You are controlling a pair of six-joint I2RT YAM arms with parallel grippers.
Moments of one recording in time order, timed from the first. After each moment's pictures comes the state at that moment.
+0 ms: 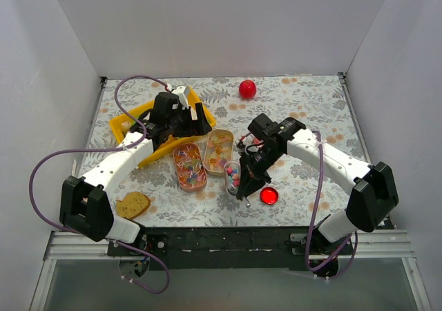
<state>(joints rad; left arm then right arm) -0.43 1.41 1.14 -0.35 0.20 -0.47 0.73 1.50 1.26 -1.18 -0.87 0.64</state>
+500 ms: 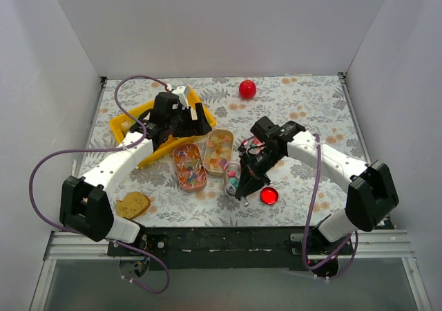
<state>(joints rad) -0.43 1.41 1.14 -0.35 0.19 -0.47 0.70 1.50 1.18 -1.10 -1.01 0.70</state>
